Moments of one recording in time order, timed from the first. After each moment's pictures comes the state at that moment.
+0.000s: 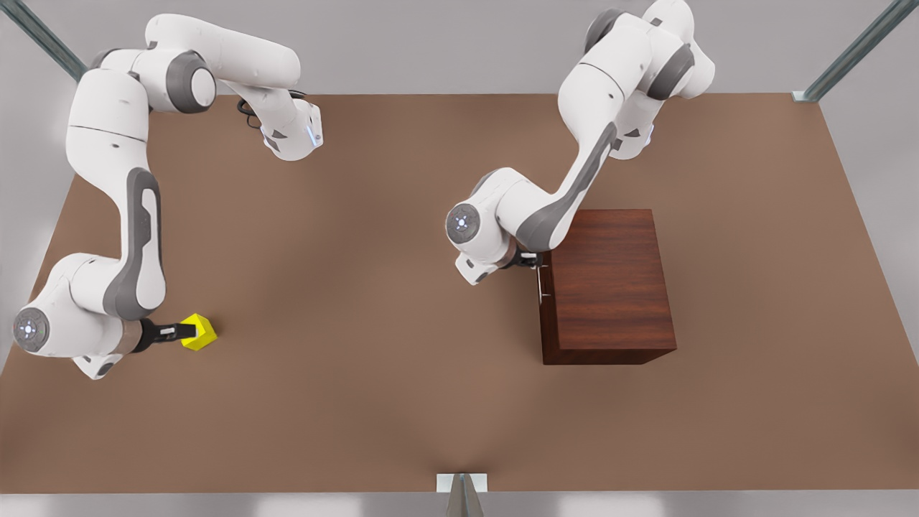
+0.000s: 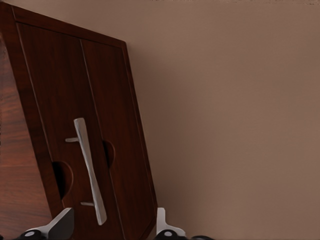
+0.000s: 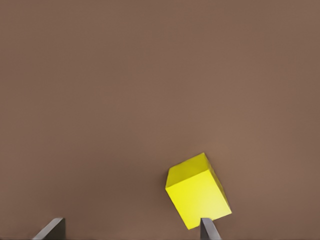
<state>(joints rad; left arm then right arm) -0.71 0.65 -0.03 -1.30 0.25 1.56 -0.65 -0.23 0.66 0.06 -1.34 0.04 1.79 -0.35</state>
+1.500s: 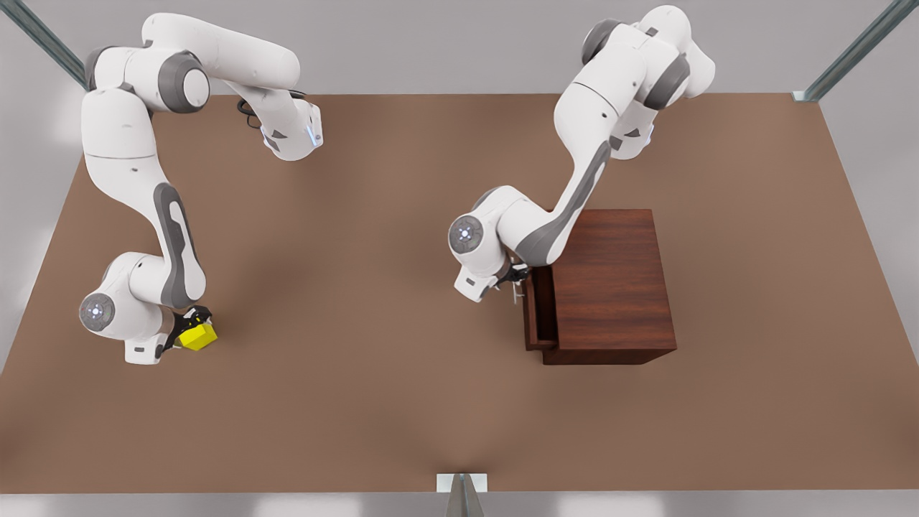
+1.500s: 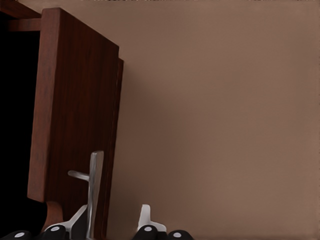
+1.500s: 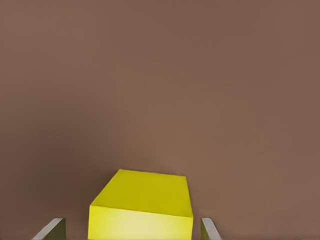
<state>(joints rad) -0.70 0.70 -0.04 -1.31 0.24 1.76 -0.92 -0.28 0.66 0.06 -1.69 -0.08 2.25 -0.89</state>
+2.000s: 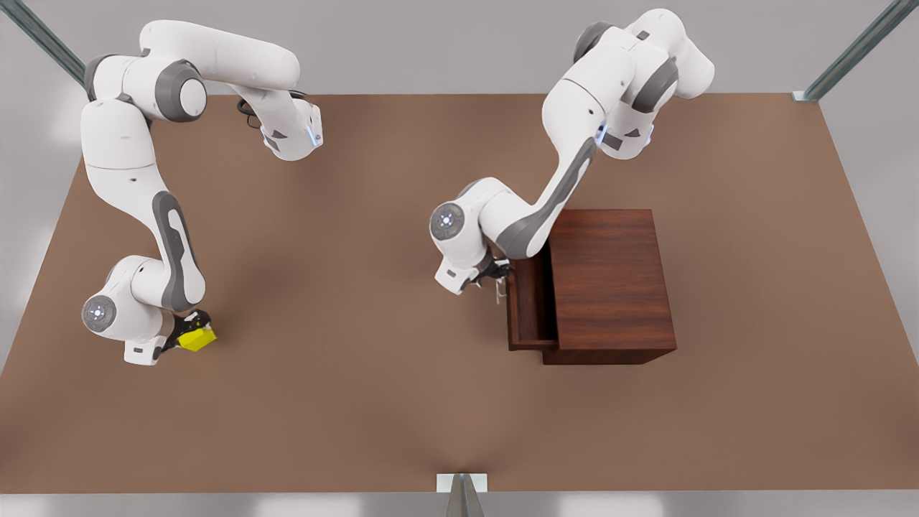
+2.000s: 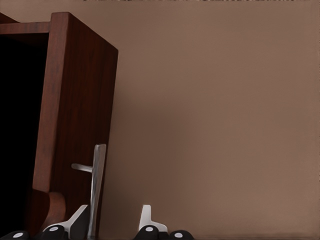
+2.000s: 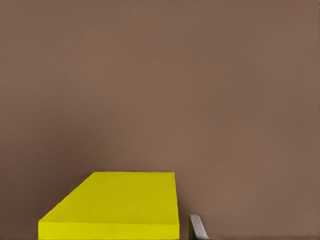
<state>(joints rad) -0.75 0.74 -0.04 -1.22 0.23 1.76 -0.96 -0.31 0.71 0.06 -1.69 -0.07 2.31 -0.84</state>
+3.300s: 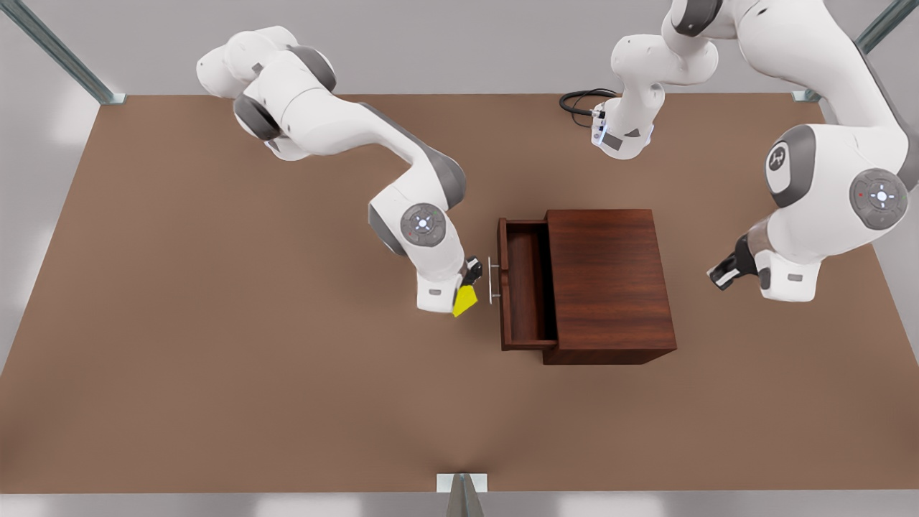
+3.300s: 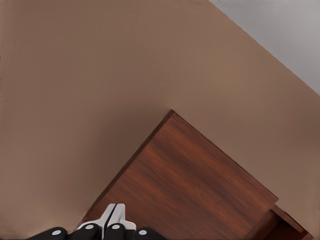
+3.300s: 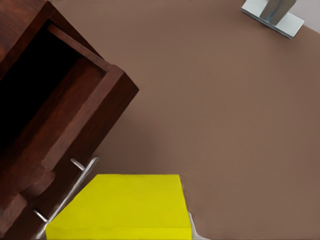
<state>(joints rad) -0.13 0.27 0.07 -1.33 -0.05 1.51 -0.79 0.60 0.87 0.21 -0.82 -0.06 1.81 0.14</state>
